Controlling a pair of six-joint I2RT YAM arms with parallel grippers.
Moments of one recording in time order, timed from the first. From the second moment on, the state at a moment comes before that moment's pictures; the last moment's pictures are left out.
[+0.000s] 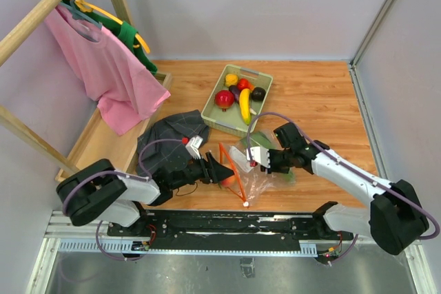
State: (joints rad) left arm -0.87 1.42 0.15 1.07 0.16 -0.99; right arm 0.57 1.19 0.66 -0.56 -0.36 -1.00
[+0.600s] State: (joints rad) left arm -0.87 1.09 0.35 0.34 0.02 -0.72; right arm 0.55 1.13 0.66 -0.60 -0.42 -1.05
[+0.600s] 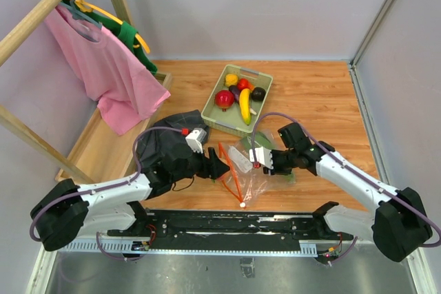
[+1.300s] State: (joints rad) left arm -0.87 1.06 0.51 -0.09 0.12 -0.57; right arm 0.52 1.10 0.66 -0.64 -0.46 -1.08
